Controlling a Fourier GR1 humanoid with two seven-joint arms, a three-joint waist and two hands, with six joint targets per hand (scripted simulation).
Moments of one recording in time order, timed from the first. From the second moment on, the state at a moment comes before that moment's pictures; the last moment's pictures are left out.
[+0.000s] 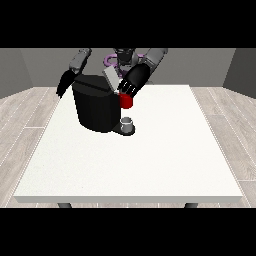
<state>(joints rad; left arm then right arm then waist) -1.24 0.44 0.14 -0.65 -0.75 -0.43 -0.09 -0.45 -0.08 -0.06 -1.28 0.16 -0.18 0.01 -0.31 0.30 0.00</state>
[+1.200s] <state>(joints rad) -1.26 0.49 0.08 -0.64 -0.86 -0.32 -0.18 -0.47 -0.08 -0.06 -1.28 0.17 -0.20 0.01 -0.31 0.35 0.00</state>
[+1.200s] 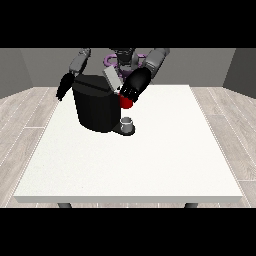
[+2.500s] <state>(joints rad) -1.29 0.54 0.09 -0.64 -0.91 -0.22 -0.29 -0.52 -0.09 -0.05 -1.28 0.19 -0.20 0.03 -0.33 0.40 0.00</state>
